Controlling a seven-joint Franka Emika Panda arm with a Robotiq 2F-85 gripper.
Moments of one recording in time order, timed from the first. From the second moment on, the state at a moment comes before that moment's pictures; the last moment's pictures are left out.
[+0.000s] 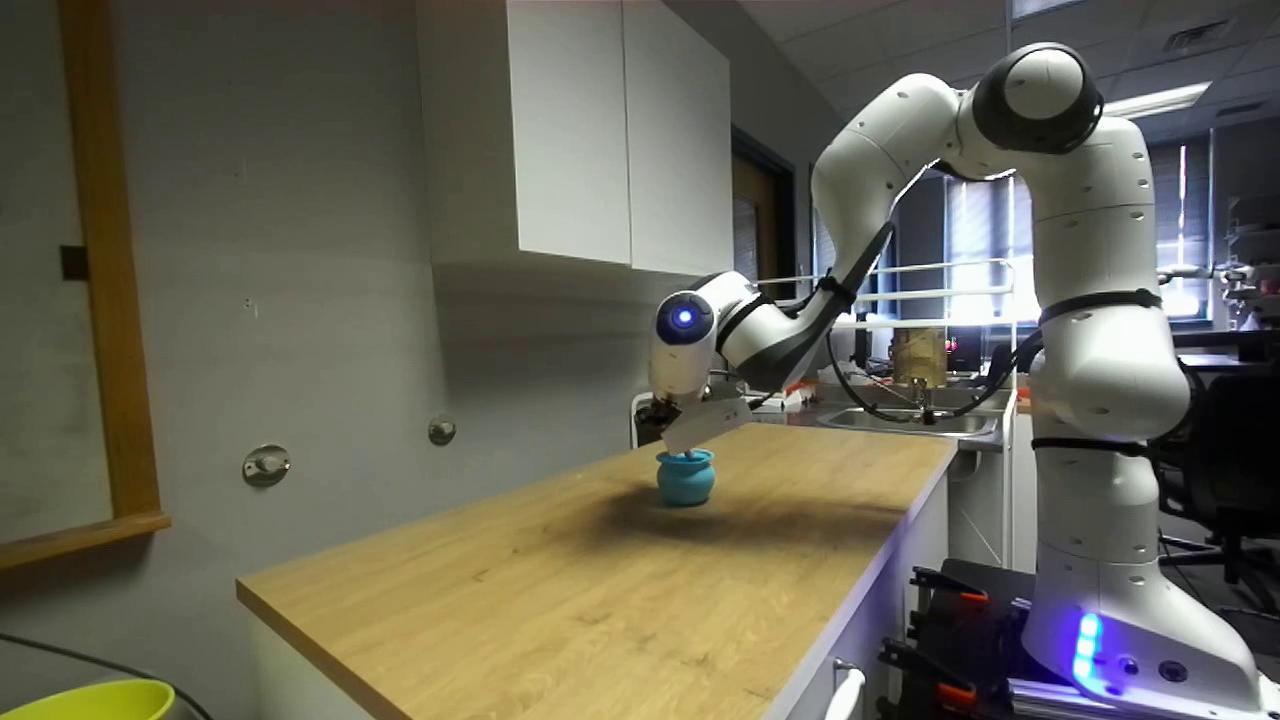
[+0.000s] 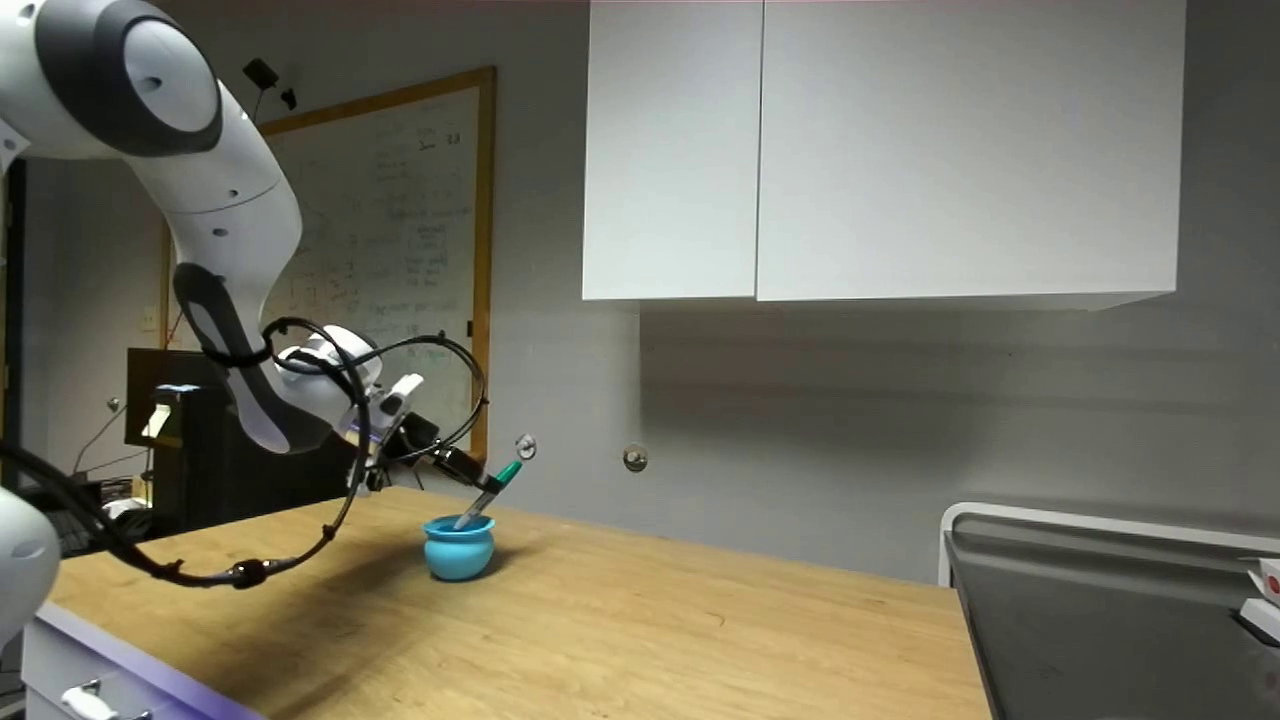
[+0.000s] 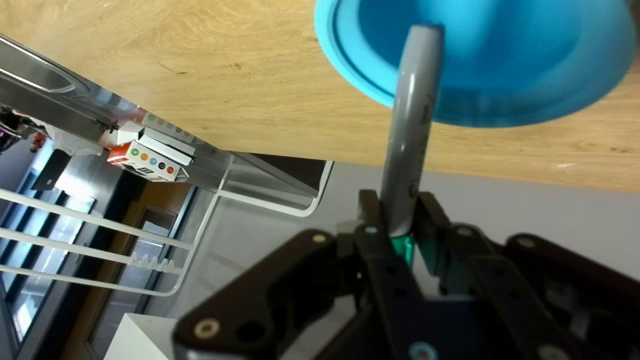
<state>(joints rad) 0.15 0.03 0.20 -2.31 -1.36 2.13 1.83</state>
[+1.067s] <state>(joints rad) 0.16 0.03 0.20 -2.32 -1.36 2.13 1.86</state>
